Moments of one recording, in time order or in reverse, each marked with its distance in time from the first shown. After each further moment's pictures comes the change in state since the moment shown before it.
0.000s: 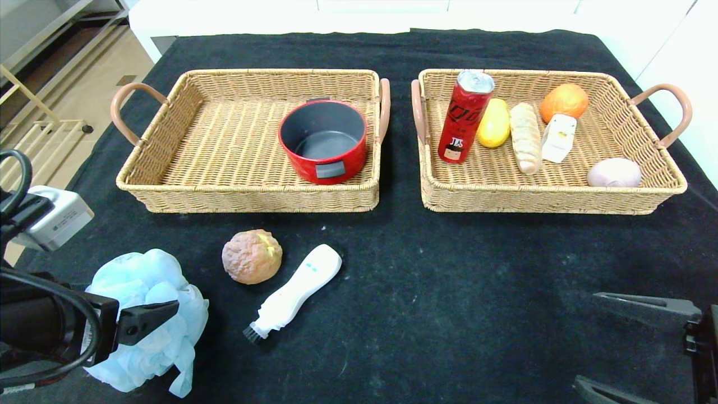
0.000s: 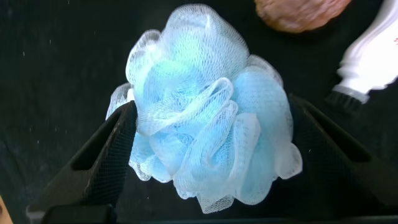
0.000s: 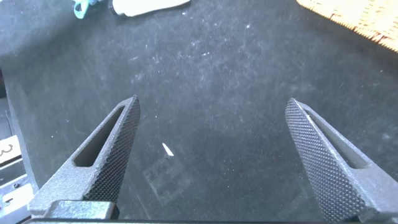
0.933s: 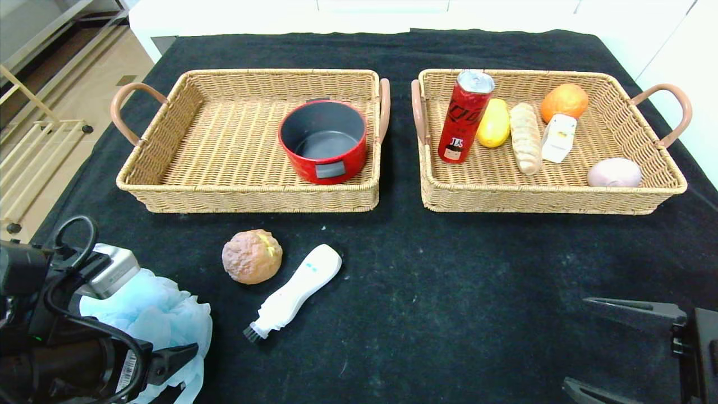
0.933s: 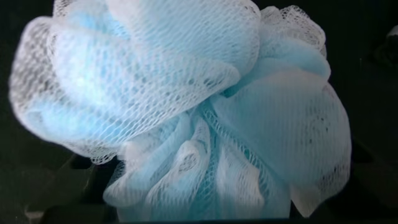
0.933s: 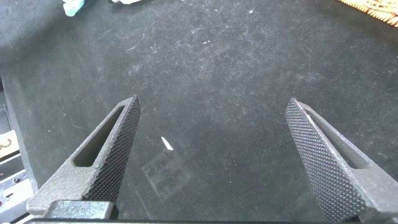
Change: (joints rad) left arm 0.032 0.073 0.172 -0.090 -0.075 -0.001; right arm -0.001 0.035 0.007 -0.005 -0.001 -0.001
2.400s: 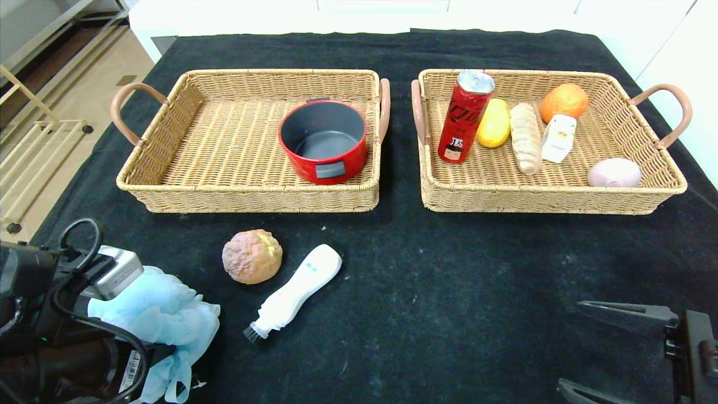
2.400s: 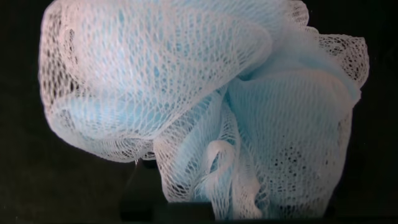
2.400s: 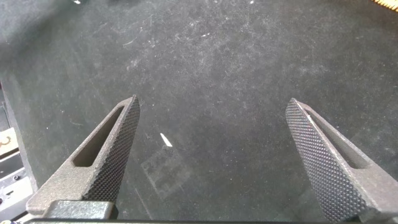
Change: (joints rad) left arm 0.002 0.011 0.009 -0.017 0.008 0.005; right arm -0.002 0.023 0.005 0.000 0.000 0.001
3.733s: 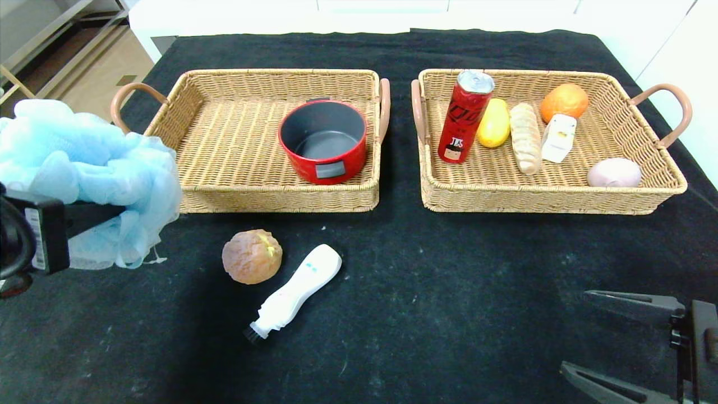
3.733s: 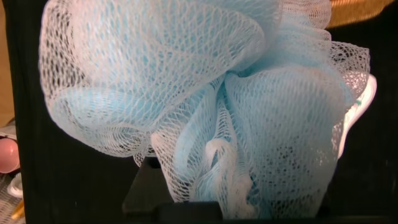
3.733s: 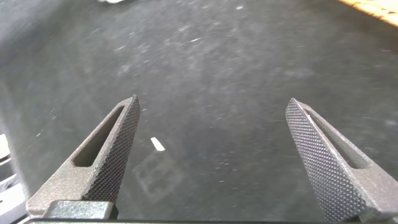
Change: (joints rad) left arm -0.008 -0.102 -0.382 0.010 0.014 0.060; right arm -0.036 -0.001 -0.019 -0.002 -0.006 0.003
